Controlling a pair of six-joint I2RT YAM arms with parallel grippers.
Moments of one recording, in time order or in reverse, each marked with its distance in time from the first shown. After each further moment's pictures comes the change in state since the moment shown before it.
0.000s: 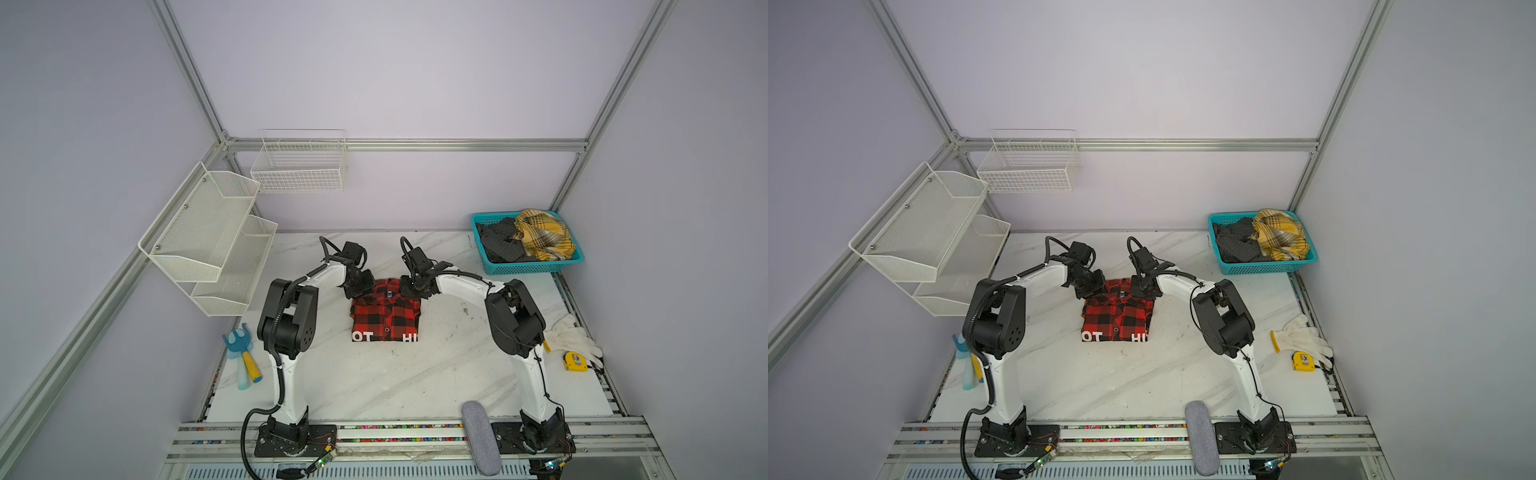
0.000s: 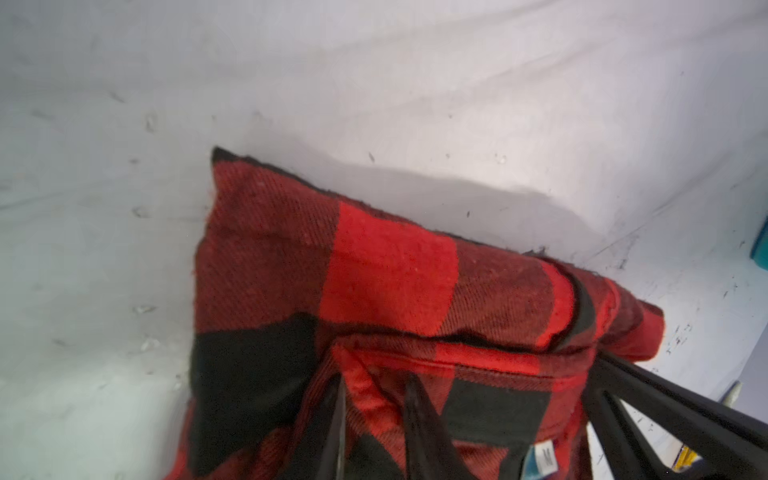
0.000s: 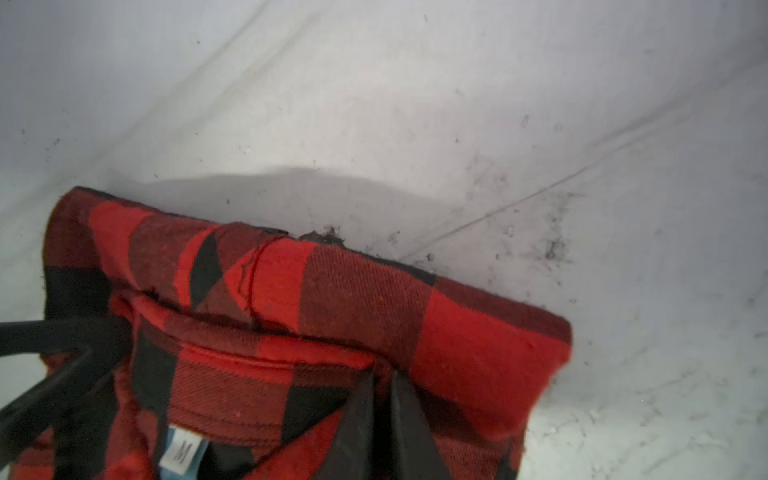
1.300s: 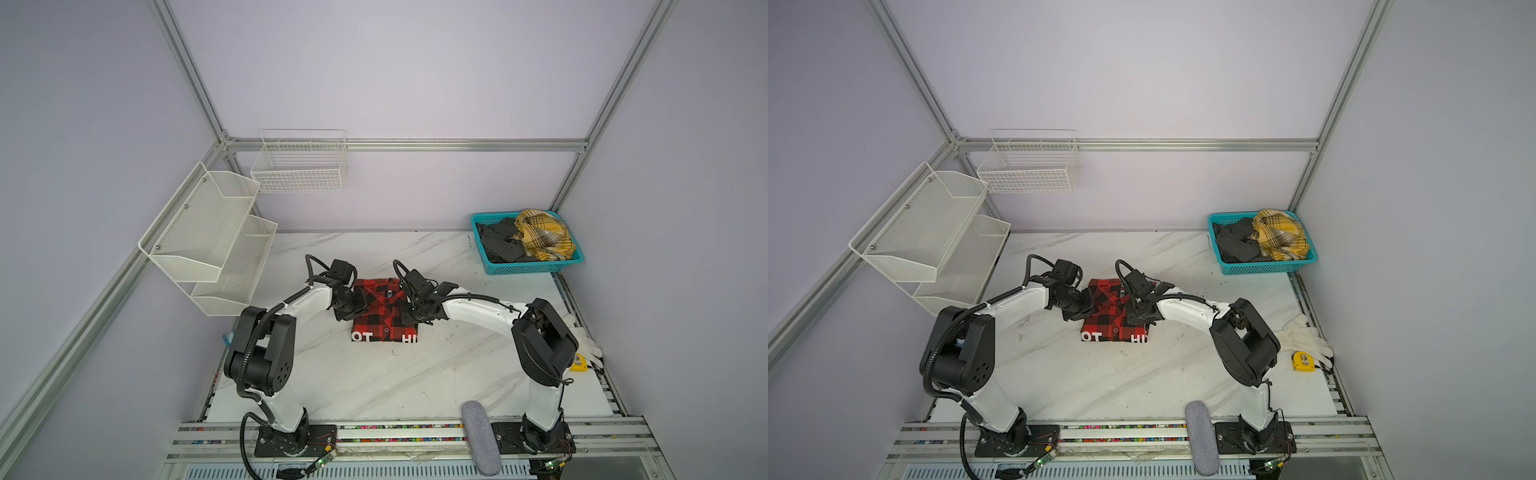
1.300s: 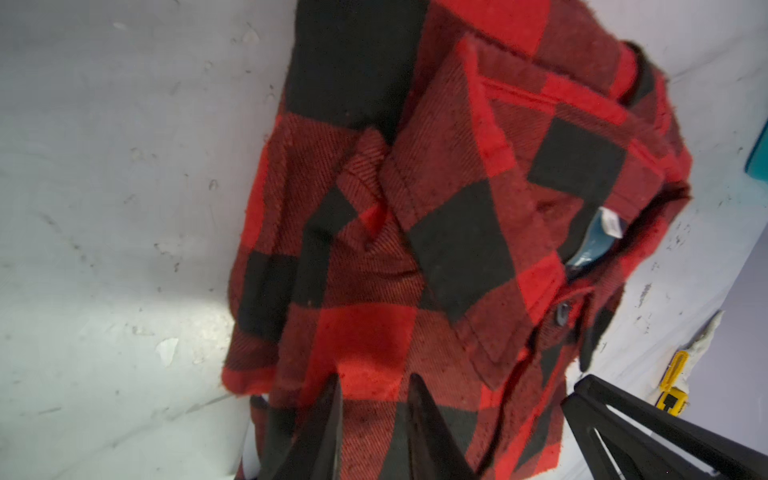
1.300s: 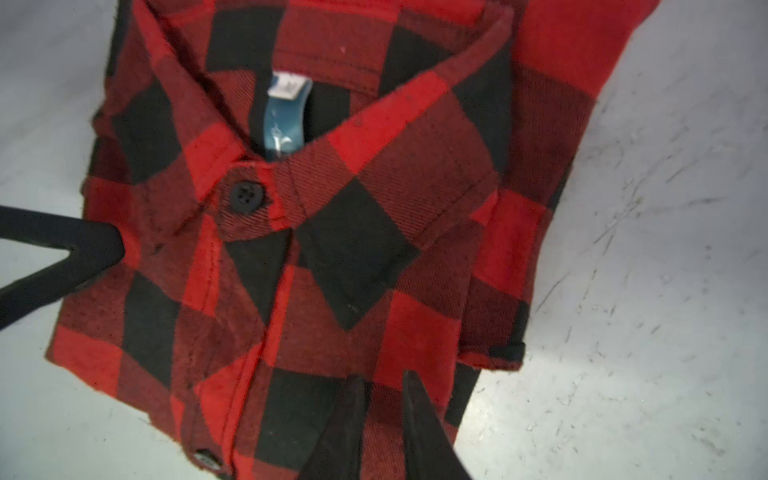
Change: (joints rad) left arm -0.002 -0.315 -0.376 0.029 0.050 -0.031; right arm 0.168 -0.290 -0.322 -0.031 0.039 0.029
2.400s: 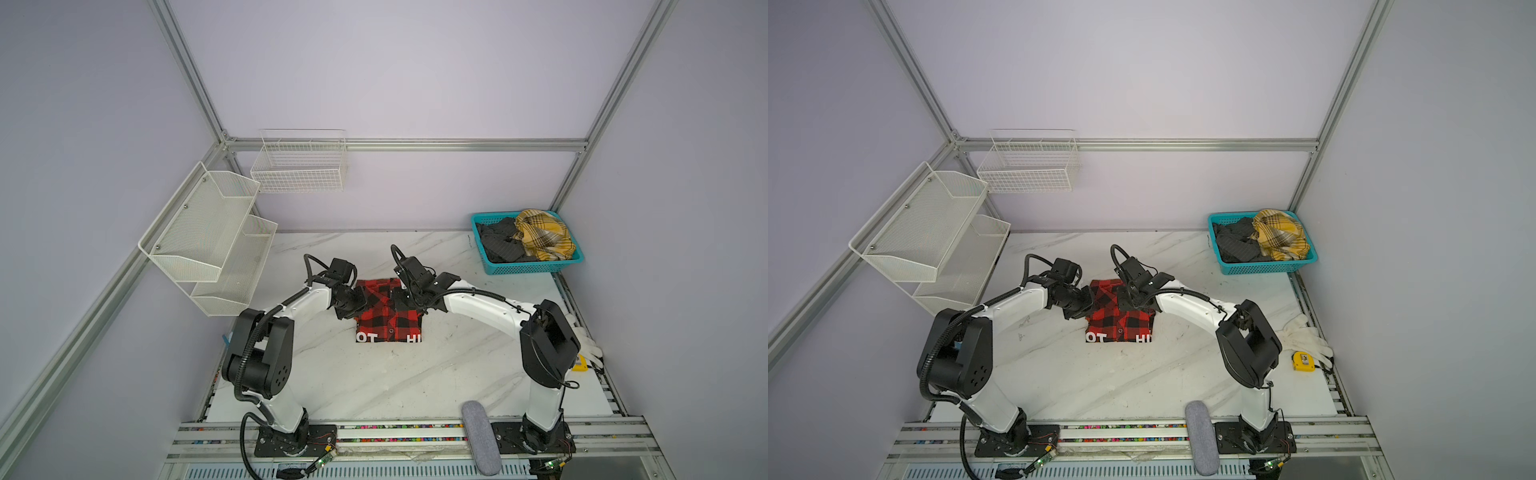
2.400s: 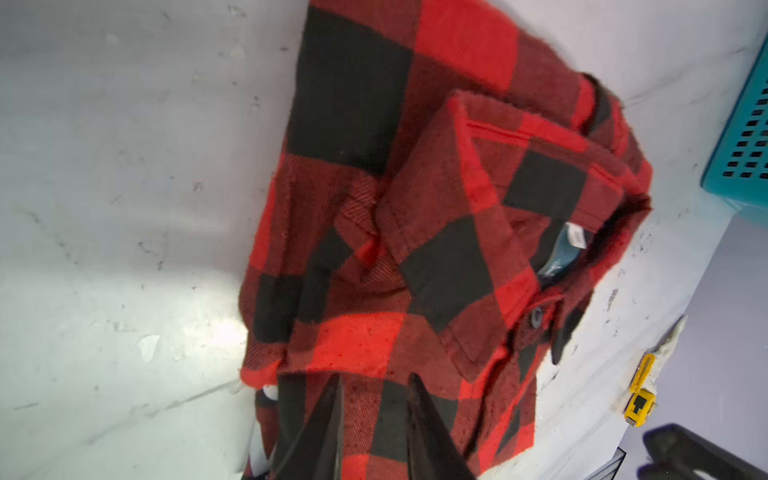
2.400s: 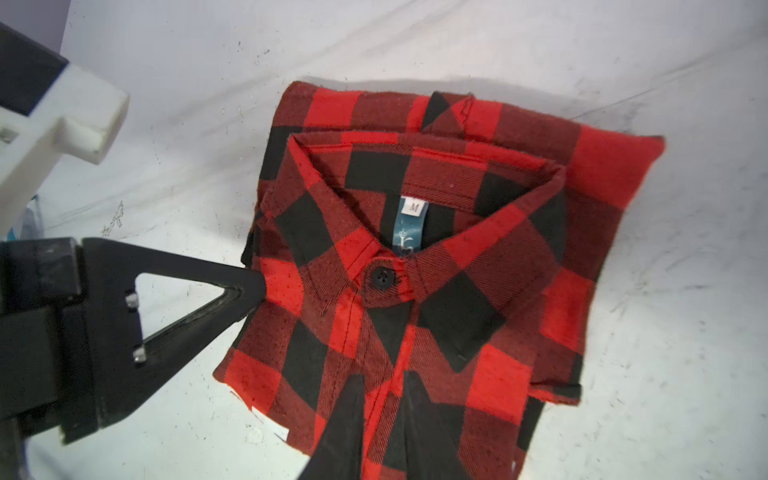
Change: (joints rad) left arm -0.001 -0.026 0.000 0.010 0.008 -0.041; right arm 0.006 0.002 0.137 0.007 -0.022 -0.012
